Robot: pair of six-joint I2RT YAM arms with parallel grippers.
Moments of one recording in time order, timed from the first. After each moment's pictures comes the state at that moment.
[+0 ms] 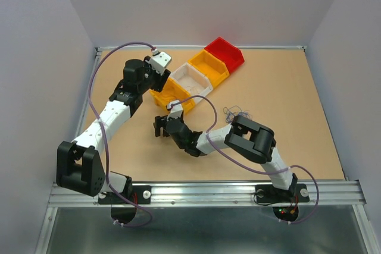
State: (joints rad) left arm -0.31 1.35 1.03 -0.01 0.18 0.35; right arm 1.13 2.16 1.17 0.69 0.57 0.47
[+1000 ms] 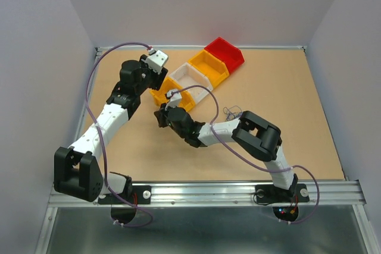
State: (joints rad) left arm -0.30 1.31 1.01 0.03 0.14 0.34; right arm 1.07 2.13 1.26 0.66 0.40 0.49
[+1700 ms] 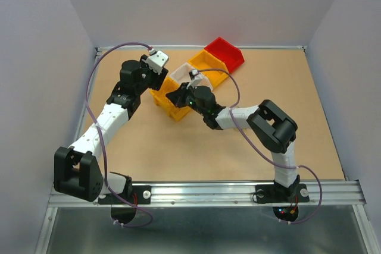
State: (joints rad) left arm -0.30 1.31 1.01 0.03 0.15 0.36; right arm 0.83 2.02 1.16 0.80 -0.01 0.67
